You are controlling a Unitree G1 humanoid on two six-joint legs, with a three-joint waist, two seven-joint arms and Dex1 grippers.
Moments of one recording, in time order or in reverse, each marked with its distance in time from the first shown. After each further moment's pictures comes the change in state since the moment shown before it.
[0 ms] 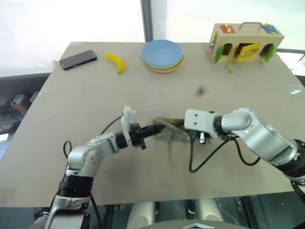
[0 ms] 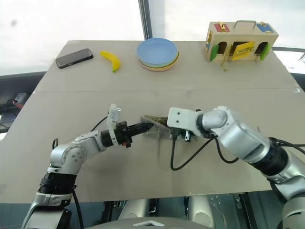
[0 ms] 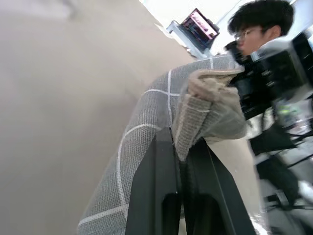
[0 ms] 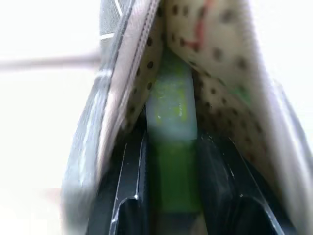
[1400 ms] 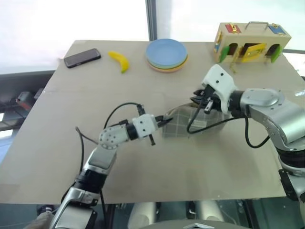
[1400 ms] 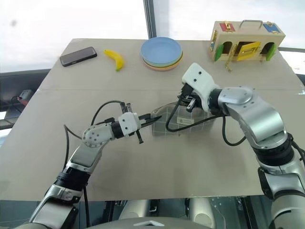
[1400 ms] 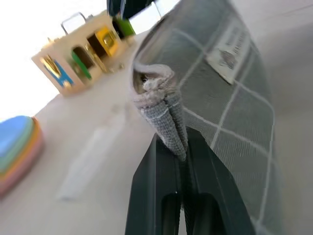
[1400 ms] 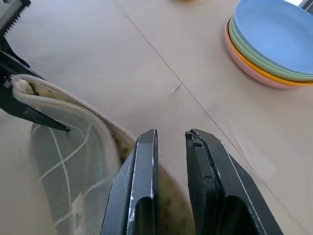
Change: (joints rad) left arm -0.072 -0.029 -0.181 0.152 0.672 -1.019 0.043; right arm -0.020 0.154 -0.381 0.097 0.215 0.084 -0.174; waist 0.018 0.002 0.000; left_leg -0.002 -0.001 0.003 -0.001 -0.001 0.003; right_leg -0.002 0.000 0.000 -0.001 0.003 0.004
